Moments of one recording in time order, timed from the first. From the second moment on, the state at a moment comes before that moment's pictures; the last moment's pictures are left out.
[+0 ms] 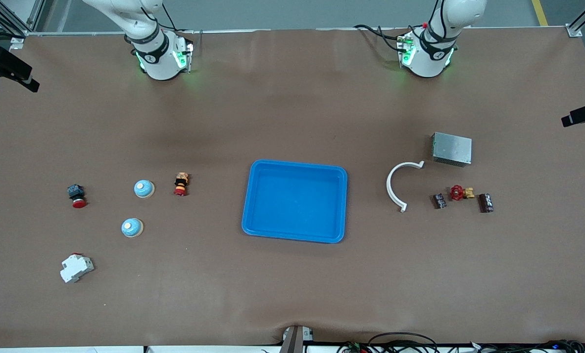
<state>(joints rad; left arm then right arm) 1.35 0.48 -1.52 -1.42 0.41 1.30 -0.35 -0.19 -0.19 0.09 -1.62 0.06 1.40 0.00</state>
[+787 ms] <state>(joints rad) 1.05 0.25 -1.11 -1.43 0.19 1.37 -0.34 -0.19 -0.21 0.09 -1.59 0.06 1.35 0.01</state>
